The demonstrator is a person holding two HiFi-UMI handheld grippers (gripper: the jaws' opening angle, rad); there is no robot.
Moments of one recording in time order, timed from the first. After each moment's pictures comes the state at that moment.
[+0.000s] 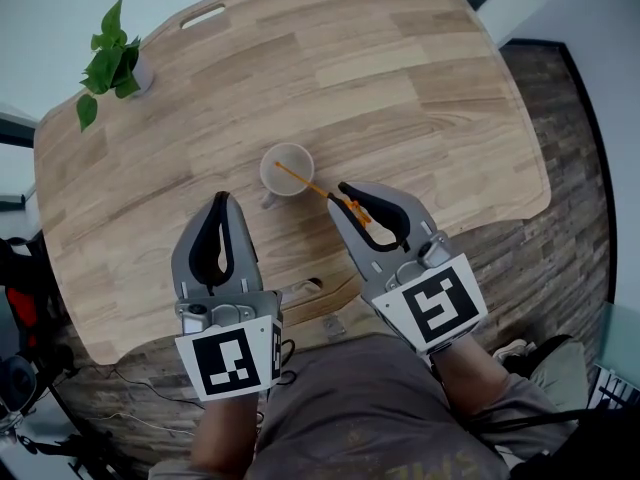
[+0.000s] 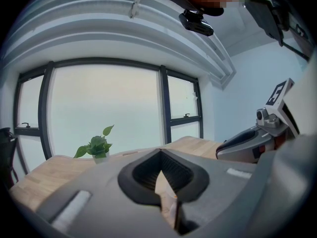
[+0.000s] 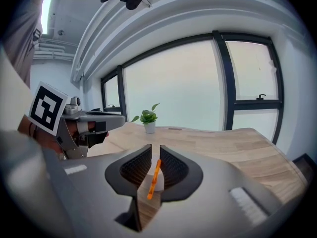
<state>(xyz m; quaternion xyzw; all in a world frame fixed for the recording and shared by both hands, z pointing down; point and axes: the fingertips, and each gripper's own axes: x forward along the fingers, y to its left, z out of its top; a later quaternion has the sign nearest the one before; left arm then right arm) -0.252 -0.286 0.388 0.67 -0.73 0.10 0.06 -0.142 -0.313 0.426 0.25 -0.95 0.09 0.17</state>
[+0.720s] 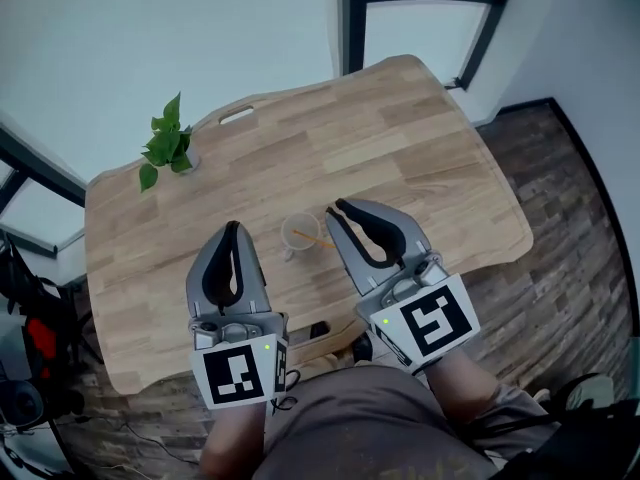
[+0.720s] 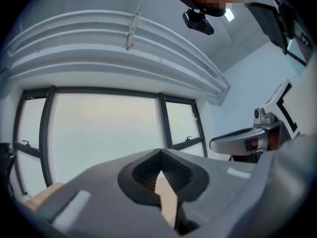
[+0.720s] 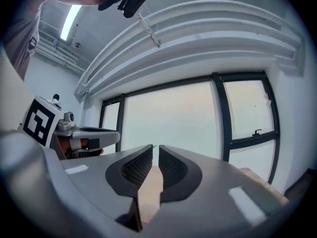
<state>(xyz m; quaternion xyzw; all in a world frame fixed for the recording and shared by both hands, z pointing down) -0.233 -0.265 0.261 0.67 -0.74 0.04 -0.05 -0.129 -0.308 0.282 0.28 -0.96 0.00 0.02</state>
